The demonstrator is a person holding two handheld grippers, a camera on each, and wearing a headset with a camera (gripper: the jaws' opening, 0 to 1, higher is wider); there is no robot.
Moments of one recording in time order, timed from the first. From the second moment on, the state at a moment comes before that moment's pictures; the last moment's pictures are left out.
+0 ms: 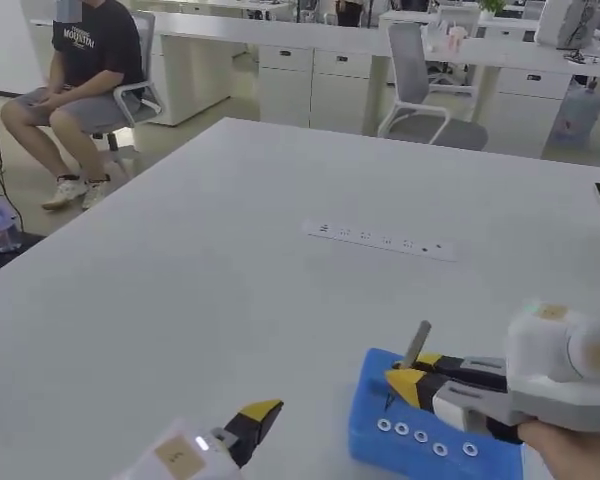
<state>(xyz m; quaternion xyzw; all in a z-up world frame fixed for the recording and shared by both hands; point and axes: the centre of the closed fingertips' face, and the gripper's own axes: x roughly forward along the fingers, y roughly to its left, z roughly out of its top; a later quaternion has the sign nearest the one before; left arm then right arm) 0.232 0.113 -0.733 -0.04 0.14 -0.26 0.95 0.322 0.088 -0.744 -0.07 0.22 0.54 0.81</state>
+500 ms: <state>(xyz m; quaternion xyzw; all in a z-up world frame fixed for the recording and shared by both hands) 0.230 0.108 -0.730 -0.05 0.14 -0.28 0.95 0.283 0.053 -0.745 -0.07 0.24 0.55 0.80</state>
